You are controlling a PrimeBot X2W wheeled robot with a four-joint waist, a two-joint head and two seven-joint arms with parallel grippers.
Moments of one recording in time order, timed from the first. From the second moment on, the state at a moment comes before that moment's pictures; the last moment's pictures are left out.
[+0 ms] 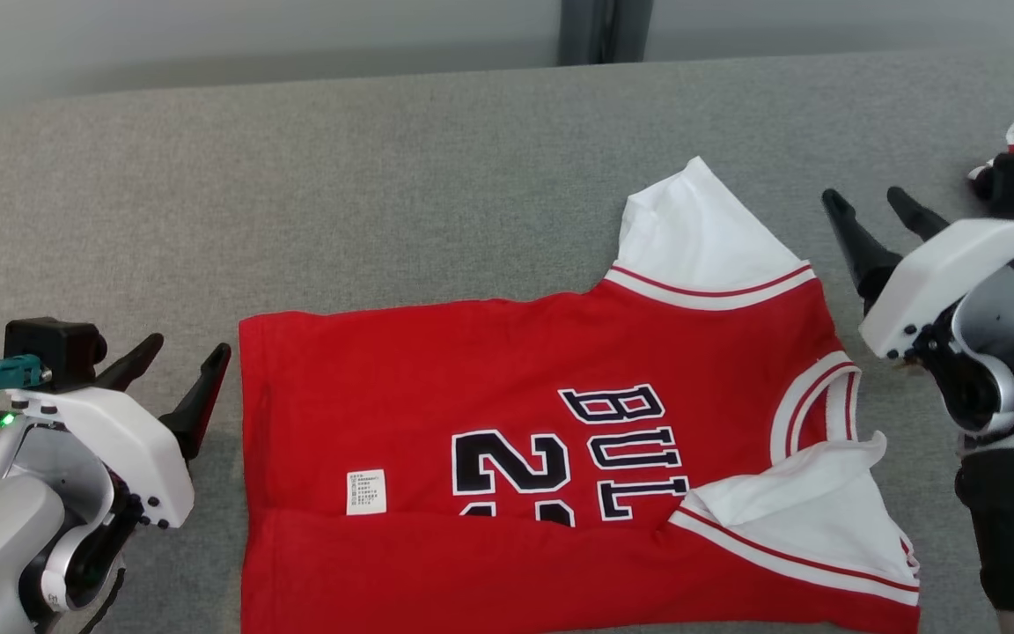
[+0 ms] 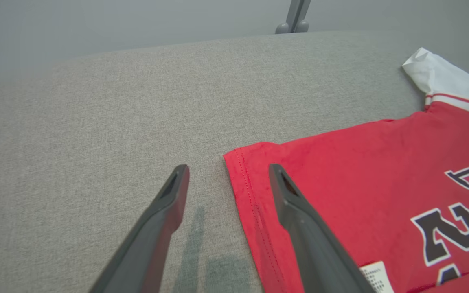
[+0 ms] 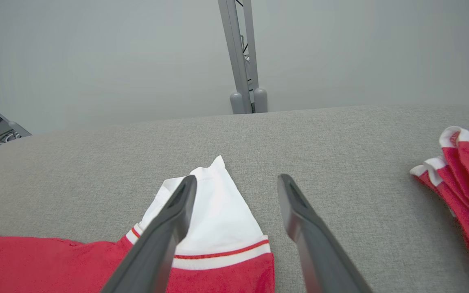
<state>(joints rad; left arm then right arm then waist) -0.57 0.82 -0.97 0.13 -1.16 0.26 -0.03 -0.54 -0.13 -0.01 0.28 0.38 0.13 0.44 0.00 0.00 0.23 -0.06</state>
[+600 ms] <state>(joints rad) -0.74 0.71 -0.99 0.23 -1.09 0.13 -0.03 -0.98 -0.15 0.07 0.77 0.28 0.13 0.35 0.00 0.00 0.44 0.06</state>
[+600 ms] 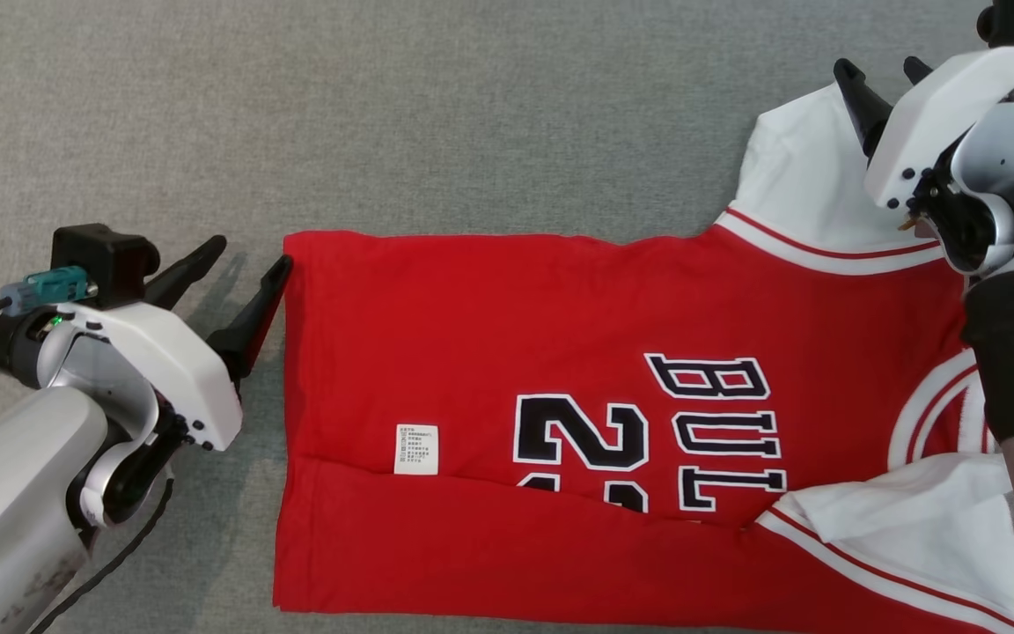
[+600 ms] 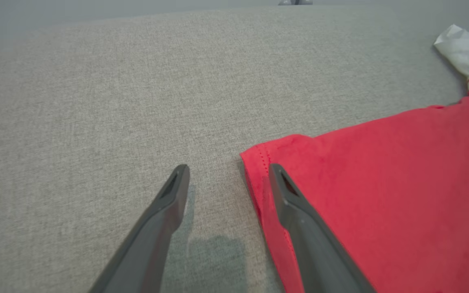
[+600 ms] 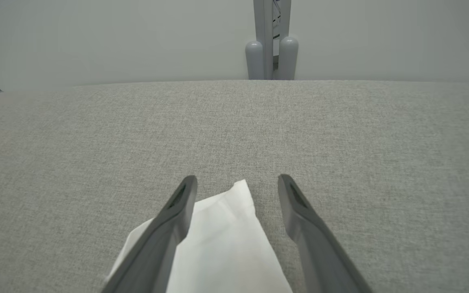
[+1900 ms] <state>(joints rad) -0.82 0.61 -1.03 0.32 -1.07 0.06 -0.01 -1.15 -0.12 0.17 1.09 0.35 0.13 0.30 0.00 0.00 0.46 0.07</state>
